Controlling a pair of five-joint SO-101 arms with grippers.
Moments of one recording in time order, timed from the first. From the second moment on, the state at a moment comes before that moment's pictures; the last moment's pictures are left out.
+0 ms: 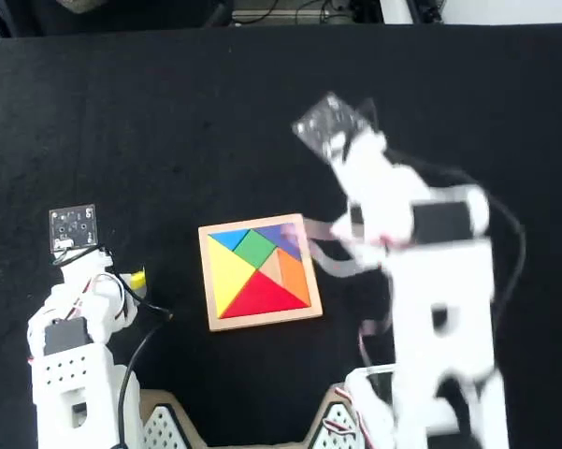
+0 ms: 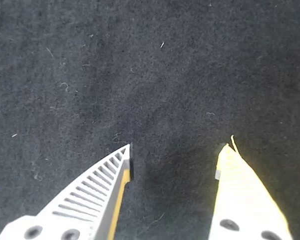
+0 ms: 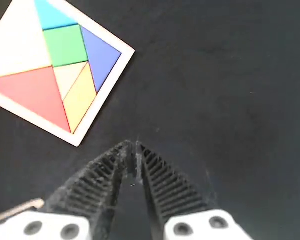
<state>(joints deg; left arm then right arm) -21.3 -69.1 85.9 48.7 -7.9 -7.2 -39.1 22.5 89.0 33.1</state>
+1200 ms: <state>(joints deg) -30.3 -69.1 85.8 50.5 -1.6 -43.2 -5.1 47.5 61.8 29.5</state>
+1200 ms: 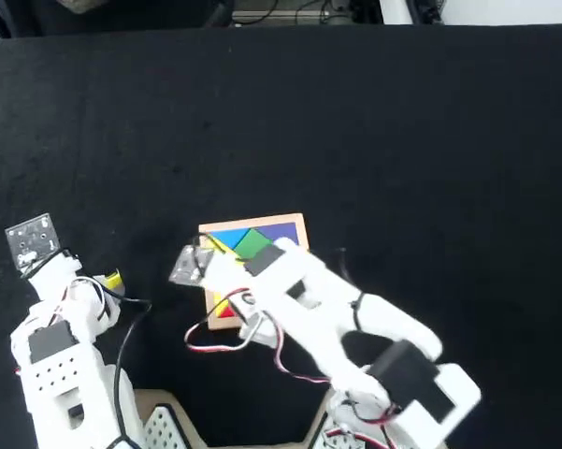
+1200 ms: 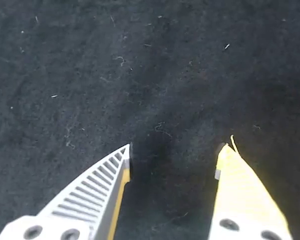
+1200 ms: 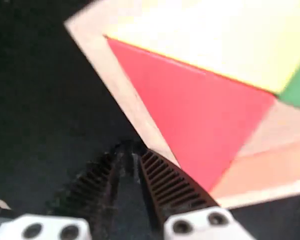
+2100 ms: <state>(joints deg) -29.6 -69.1 85.8 50.5 -2.1 -37.5 -1.2 41.2 61.3 34.0</state>
